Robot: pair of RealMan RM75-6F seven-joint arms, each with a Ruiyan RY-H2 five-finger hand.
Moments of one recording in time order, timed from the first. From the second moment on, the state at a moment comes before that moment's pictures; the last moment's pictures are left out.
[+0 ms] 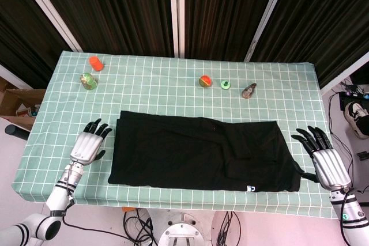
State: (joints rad) left arm -0.37 -1.53 -0.05 -1.27 1.44 1.16 0.31; right arm 0.20 -1.11 -0.06 -1.60 -1.62 1.50 0.16
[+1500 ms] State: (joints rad) left arm -0.56 -1.74 0.10 -0.72 1.77 1.29 -0.17; right arm 0.11 -1.15 -0.03 -1.62 -1.64 1.53 0.10
